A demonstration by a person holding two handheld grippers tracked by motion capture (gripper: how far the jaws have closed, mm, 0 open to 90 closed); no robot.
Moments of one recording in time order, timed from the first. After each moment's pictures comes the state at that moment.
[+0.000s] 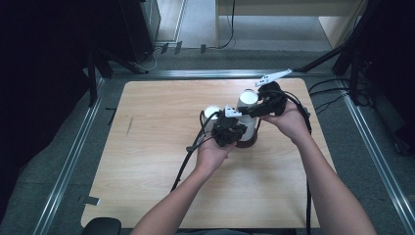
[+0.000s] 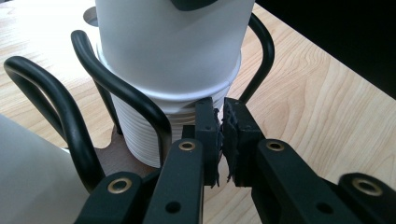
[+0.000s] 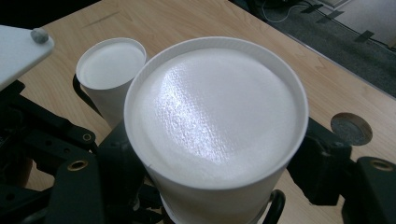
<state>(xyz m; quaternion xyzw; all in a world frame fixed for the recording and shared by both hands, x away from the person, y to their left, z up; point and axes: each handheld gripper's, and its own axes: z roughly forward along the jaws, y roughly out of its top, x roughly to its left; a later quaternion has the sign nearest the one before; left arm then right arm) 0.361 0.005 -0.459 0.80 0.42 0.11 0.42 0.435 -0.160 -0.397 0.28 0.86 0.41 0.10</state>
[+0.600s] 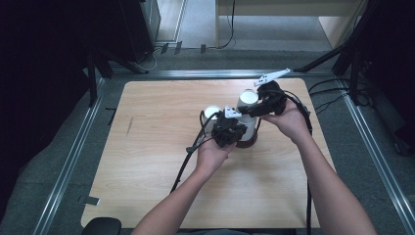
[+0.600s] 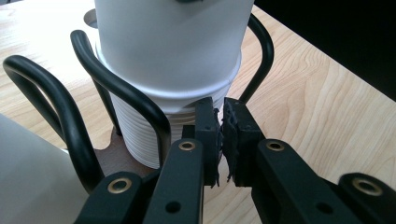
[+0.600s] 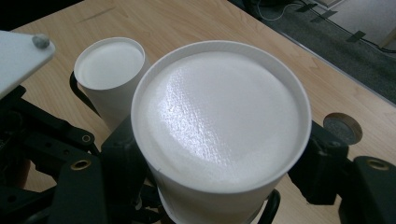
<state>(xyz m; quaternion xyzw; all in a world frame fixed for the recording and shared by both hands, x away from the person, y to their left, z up) 0.359 0.005 -0.461 0.79 0.42 0.11 0.43 0.433 -0.158 -0.392 0.28 0.86 0.40 0.11</state>
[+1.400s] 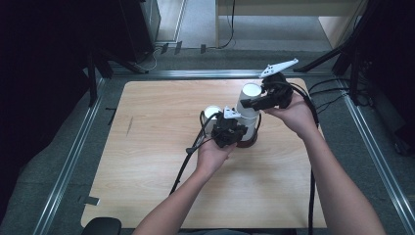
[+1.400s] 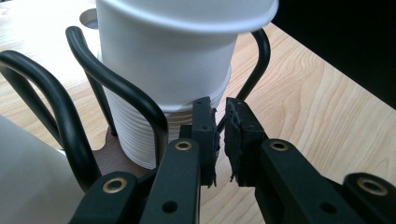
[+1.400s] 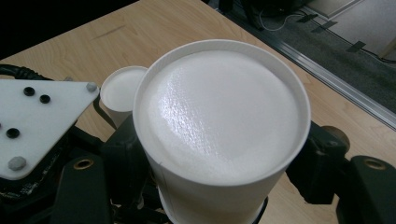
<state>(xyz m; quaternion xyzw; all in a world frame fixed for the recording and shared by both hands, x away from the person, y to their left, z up) 0.359 0.006 -0.463 0.79 0.42 0.11 0.44 0.430 -0.164 -0.360 0.28 0.86 0.41 0.10</state>
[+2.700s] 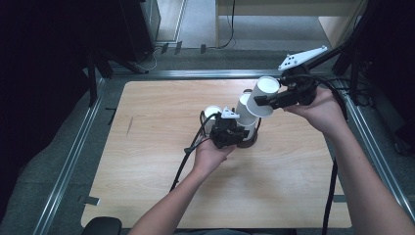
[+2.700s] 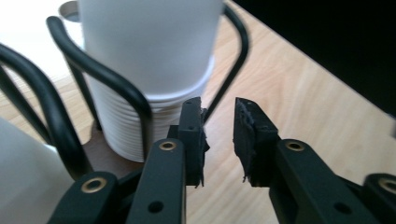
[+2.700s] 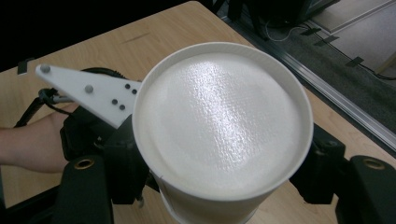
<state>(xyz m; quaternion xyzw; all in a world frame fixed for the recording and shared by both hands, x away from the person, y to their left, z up) 0.355 0.013 -0.459 0.80 0.40 0.07 0.45 0.389 -0.192 -0.298 0.25 0.87 0.42 0.11</state>
